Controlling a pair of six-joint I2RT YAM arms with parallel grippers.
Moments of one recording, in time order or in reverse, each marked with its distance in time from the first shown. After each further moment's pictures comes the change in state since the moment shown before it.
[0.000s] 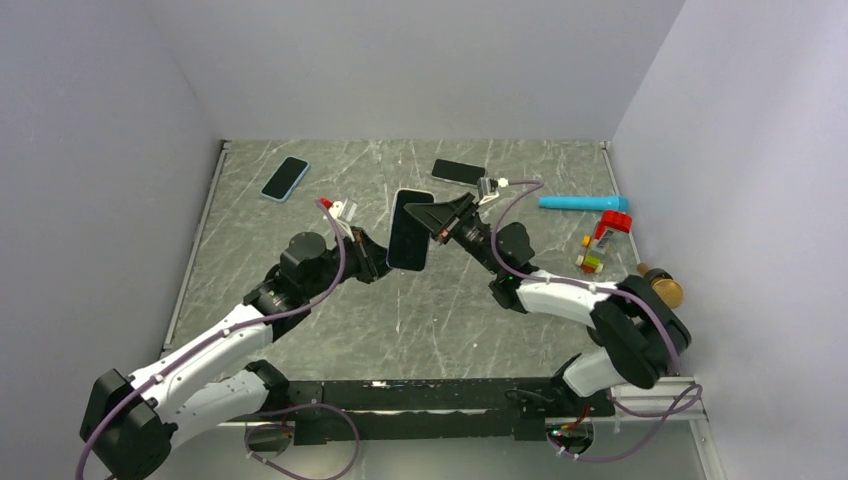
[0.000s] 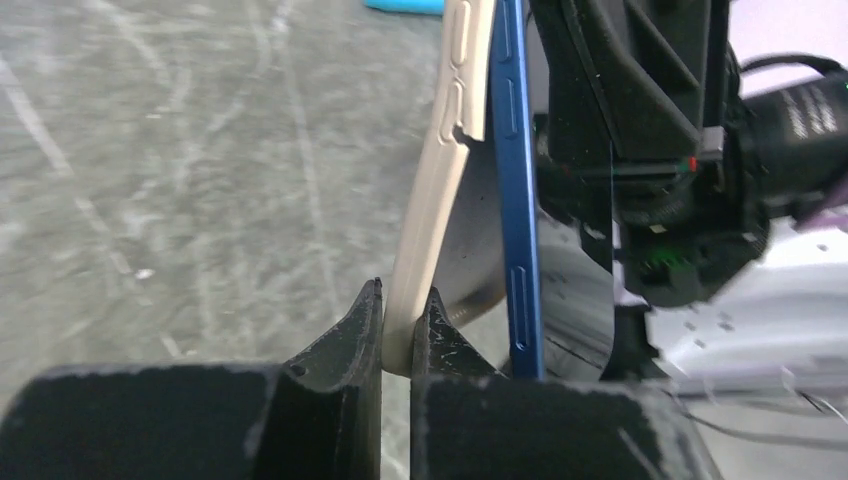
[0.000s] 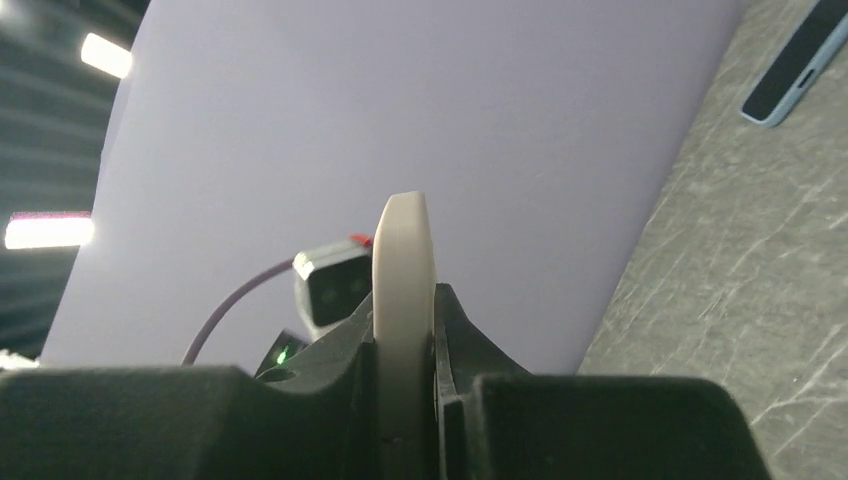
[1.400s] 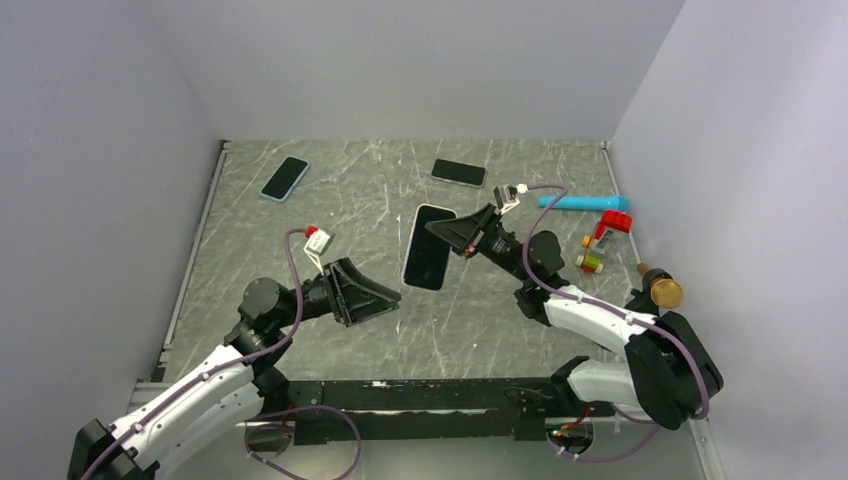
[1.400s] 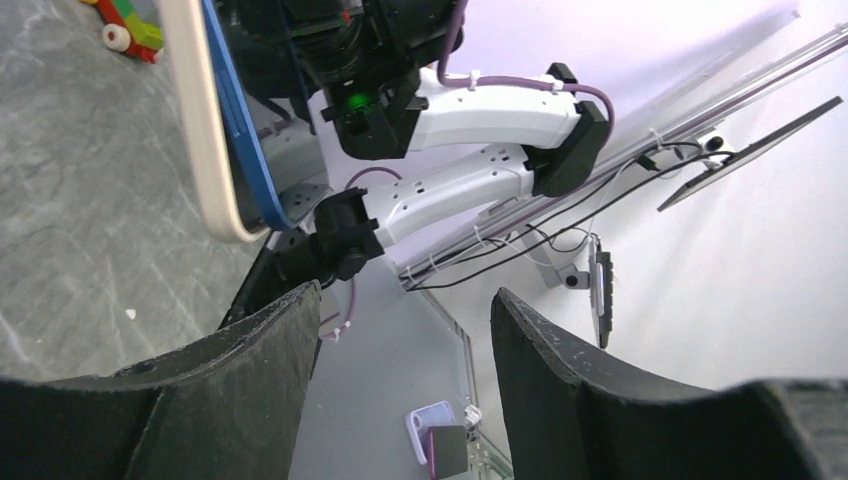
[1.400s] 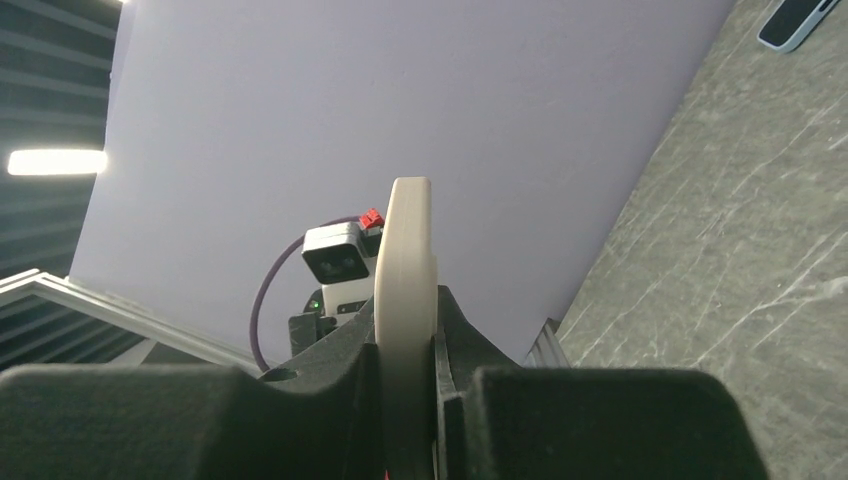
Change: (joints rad) left arm -0.014 -0.338 -0.265 0.349 0.372 -0.414; right arm -0.122 -0.195 -0.126 -0.109 -0.201 0.025
